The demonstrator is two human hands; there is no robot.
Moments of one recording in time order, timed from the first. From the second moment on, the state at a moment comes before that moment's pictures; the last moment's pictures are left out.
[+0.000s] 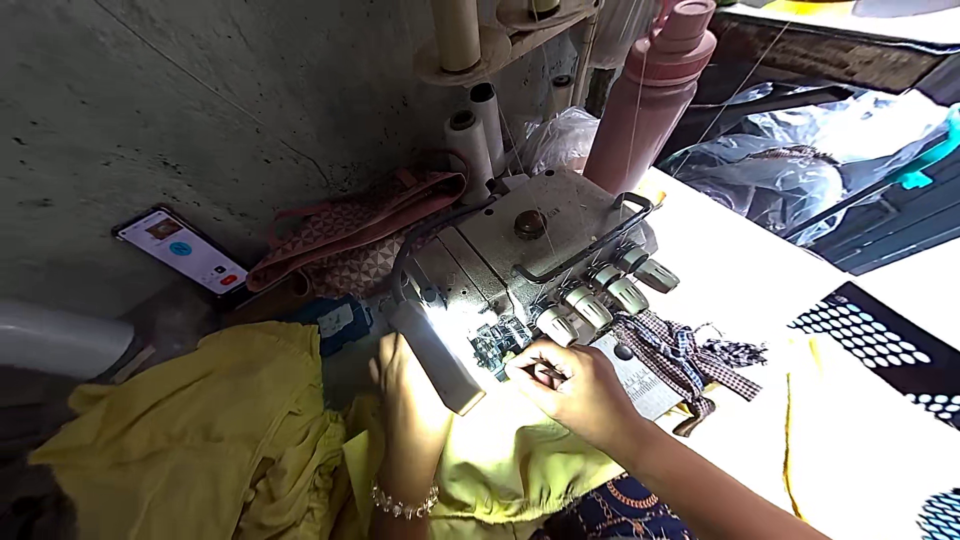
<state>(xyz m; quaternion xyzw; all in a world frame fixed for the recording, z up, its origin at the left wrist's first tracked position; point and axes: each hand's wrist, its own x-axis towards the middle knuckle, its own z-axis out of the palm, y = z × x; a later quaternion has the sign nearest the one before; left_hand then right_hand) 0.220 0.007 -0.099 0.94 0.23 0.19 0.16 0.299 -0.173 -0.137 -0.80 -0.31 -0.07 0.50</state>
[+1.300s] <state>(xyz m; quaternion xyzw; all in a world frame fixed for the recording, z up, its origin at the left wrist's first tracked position) 0.219 0.006 -0.100 0.92 0.19 0.18 0.28 0.482 -0.251 -0.139 -0.75 -0.12 0.11 0.64</state>
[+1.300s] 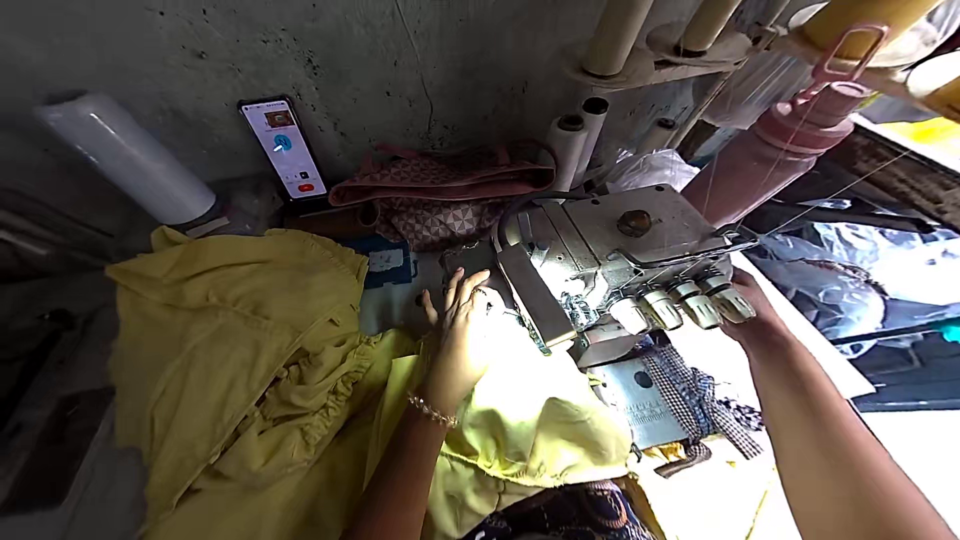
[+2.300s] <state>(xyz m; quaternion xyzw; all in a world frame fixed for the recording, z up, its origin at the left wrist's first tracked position) 0.210 -0.036 -0.100 0.92 0.22 0.28 0.19 0.269 -0.193 -0.147 -0.67 -0.52 -0.07 0.52</state>
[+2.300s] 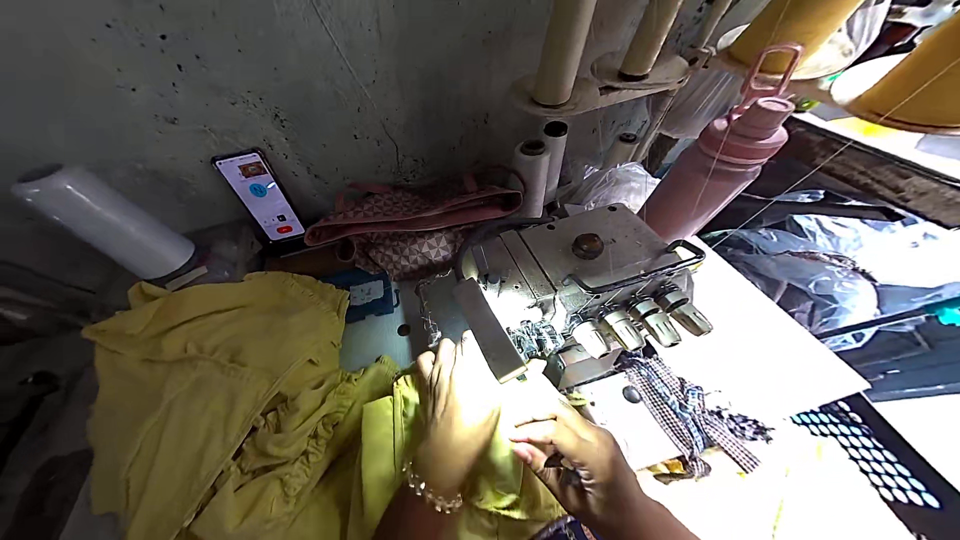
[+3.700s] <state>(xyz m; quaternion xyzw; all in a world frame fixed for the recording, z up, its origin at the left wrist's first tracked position) 0.190 -0.028 -0.064 0.96 0.16 0.23 0.02 0.287 -0.175 -0.132 -0.75 -0.44 -0.09 0.49</state>
